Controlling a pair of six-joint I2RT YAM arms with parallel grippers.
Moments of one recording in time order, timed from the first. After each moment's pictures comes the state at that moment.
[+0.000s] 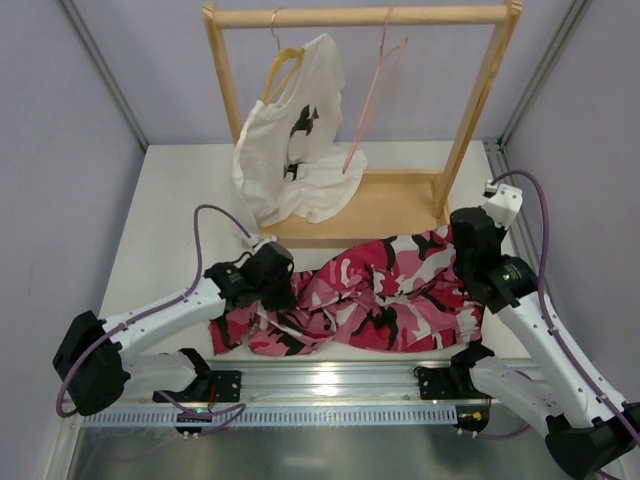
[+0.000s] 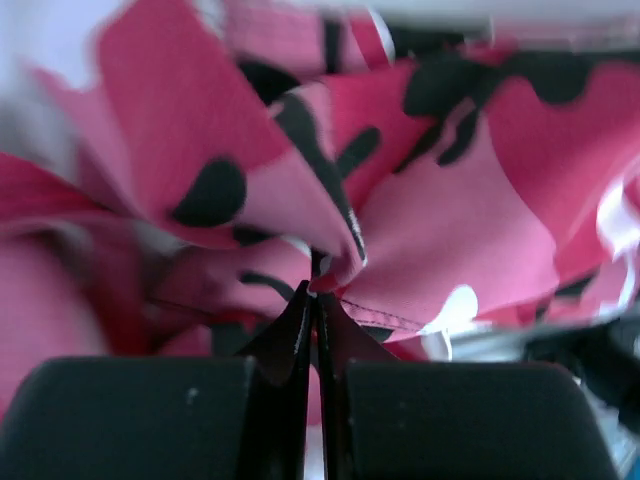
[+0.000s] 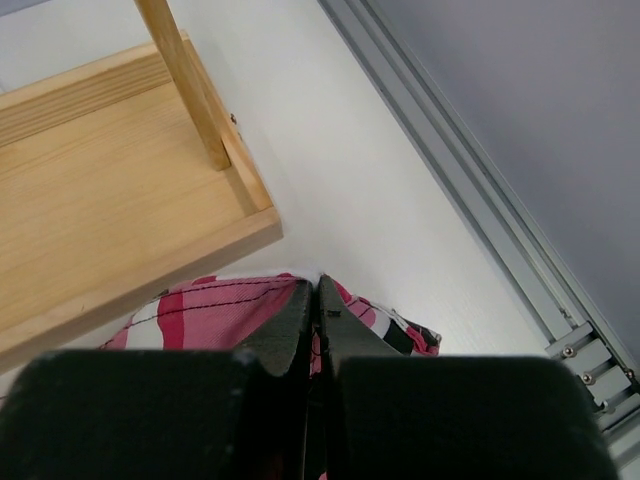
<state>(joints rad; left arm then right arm) -0.77 1.18 0.81 -0.62 -0.12 -0.98 0.41 0.85 0.92 -0.66 0.83 0.44</state>
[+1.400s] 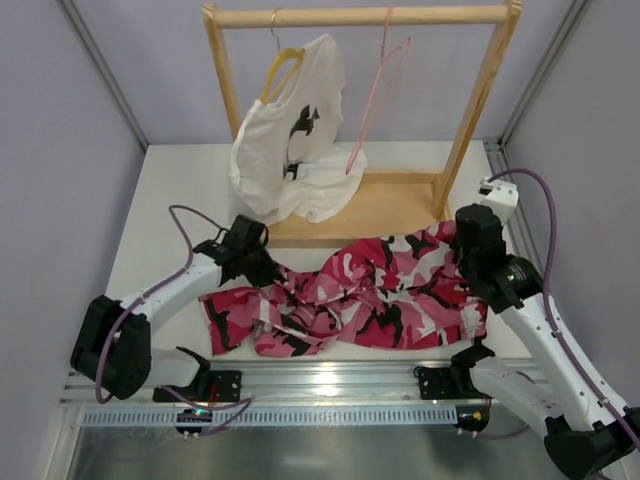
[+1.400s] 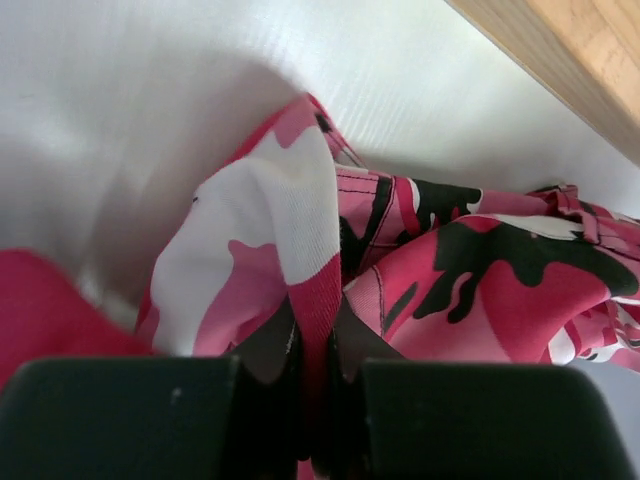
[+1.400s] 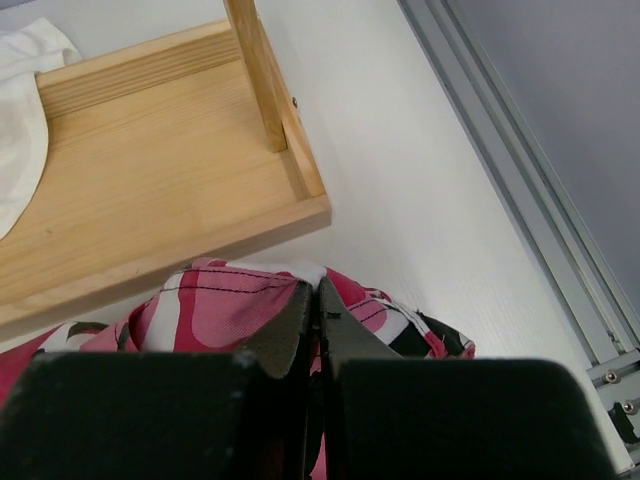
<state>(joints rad) -0.50 1.37 0.81 -0.46 0.11 -1.07 0.38 0.85 0.95 -0.65 0.67 0.39</state>
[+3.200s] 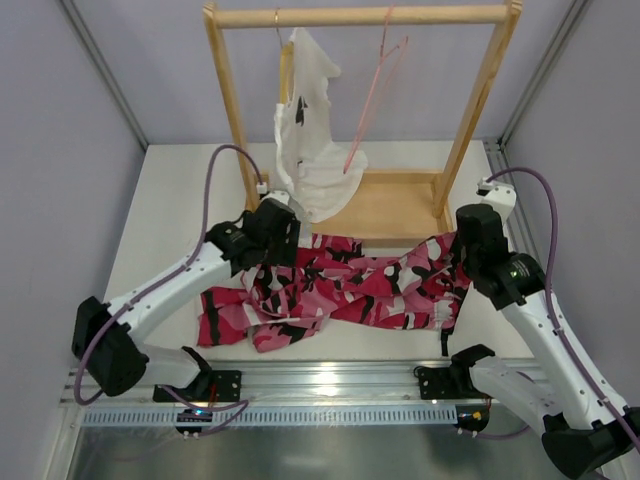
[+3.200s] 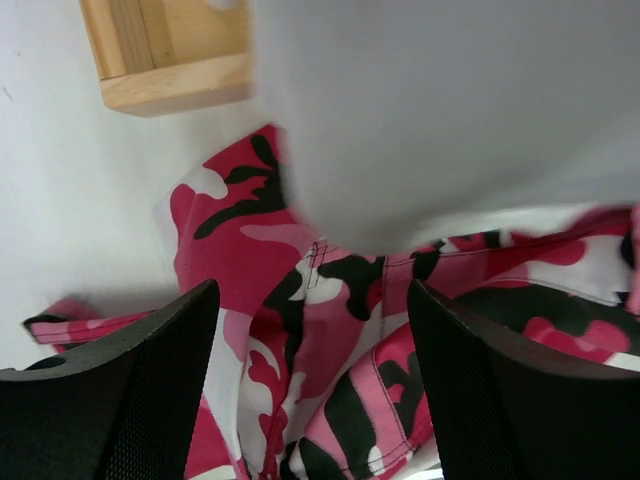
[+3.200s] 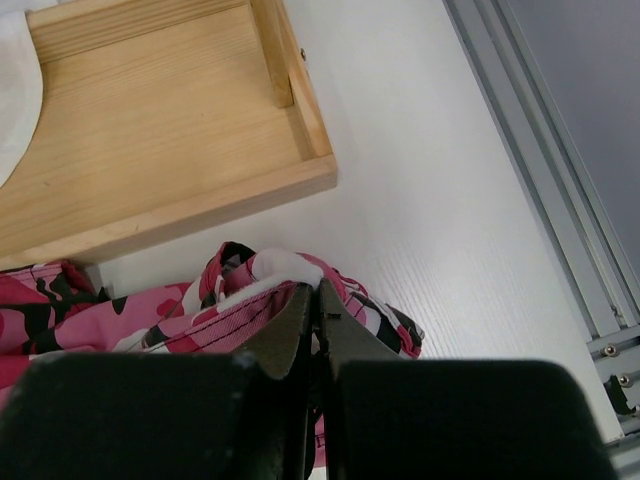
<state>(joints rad) -0.70 1.31 1.13 -0.74 -0.32 -0.45 0.36 0.86 0.99 -0.77 0.58 0.42</state>
